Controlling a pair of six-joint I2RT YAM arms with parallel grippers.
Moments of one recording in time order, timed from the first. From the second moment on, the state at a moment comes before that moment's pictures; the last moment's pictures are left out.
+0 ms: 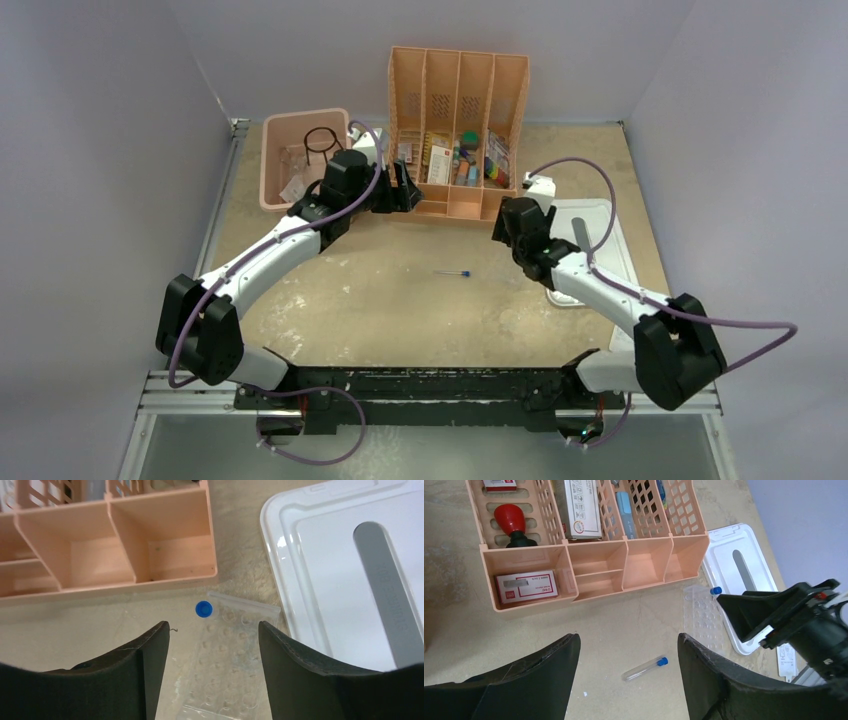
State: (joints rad) left arm -0.51 1.44 1.11 -0.10 0.13 -0.48; right arm 0.52 1.33 0.73 -0.07 0.58 0.47
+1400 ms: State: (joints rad) left arm -0.79 1.85 1.24 -0.36 0.21 0.22; right arm 0.28 1.12 0.97 -0.66 0.17 0.79
